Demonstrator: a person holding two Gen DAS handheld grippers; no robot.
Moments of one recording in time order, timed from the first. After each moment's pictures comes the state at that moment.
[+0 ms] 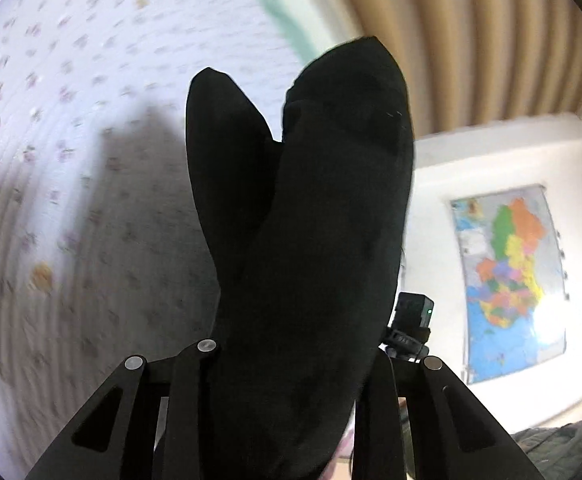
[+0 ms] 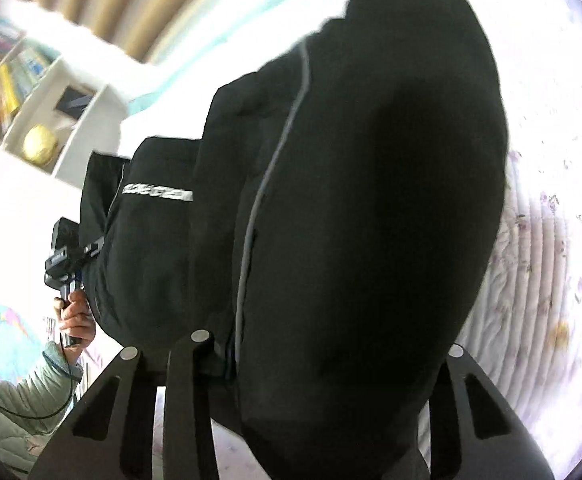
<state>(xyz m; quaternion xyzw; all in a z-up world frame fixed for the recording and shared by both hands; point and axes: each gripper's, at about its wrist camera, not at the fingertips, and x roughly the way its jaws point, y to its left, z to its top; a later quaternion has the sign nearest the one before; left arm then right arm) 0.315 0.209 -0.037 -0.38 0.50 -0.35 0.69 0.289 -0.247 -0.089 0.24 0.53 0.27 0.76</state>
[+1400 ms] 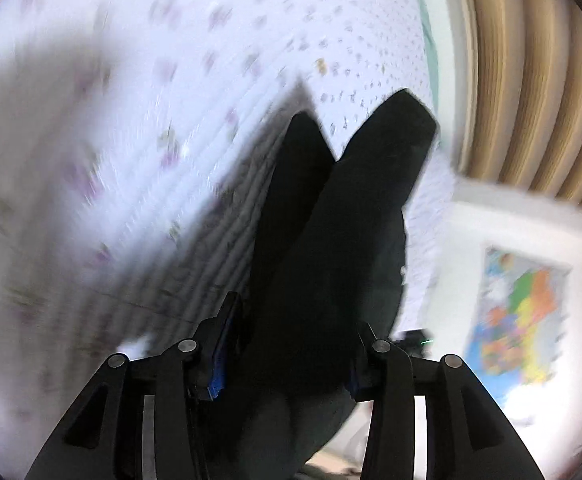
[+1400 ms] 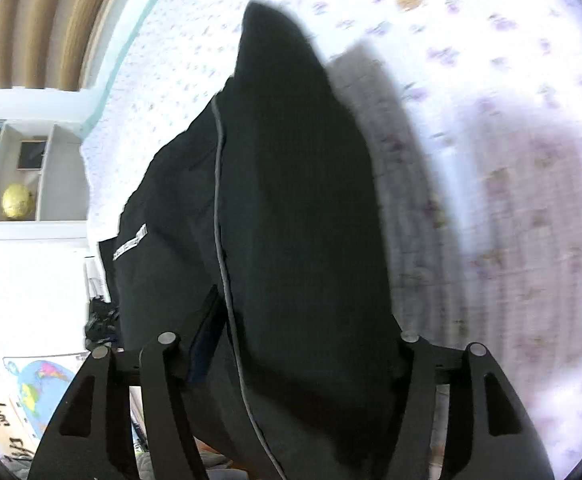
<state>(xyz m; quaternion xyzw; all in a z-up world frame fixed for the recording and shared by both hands) 0.119 0.299 -0.108 -0.47 0.60 -0.19 0.62 0.274 -0.294 -0.165 0.36 0.63 0.14 0.67</state>
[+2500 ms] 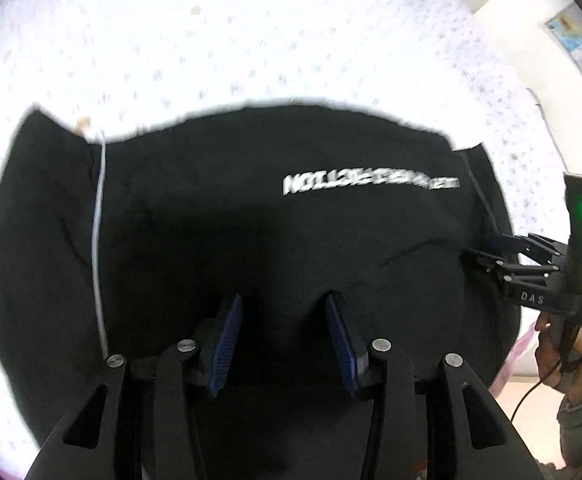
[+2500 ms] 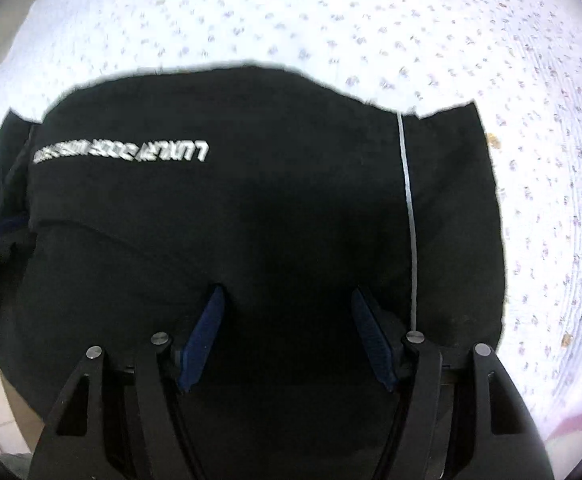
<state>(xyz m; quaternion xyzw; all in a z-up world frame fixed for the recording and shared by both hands) 0.141 0.074 -0.022 -0.03 0.60 -0.21 0.77 0.274 -0.170 -0.123 0.01 0.65 0.07 0.76</state>
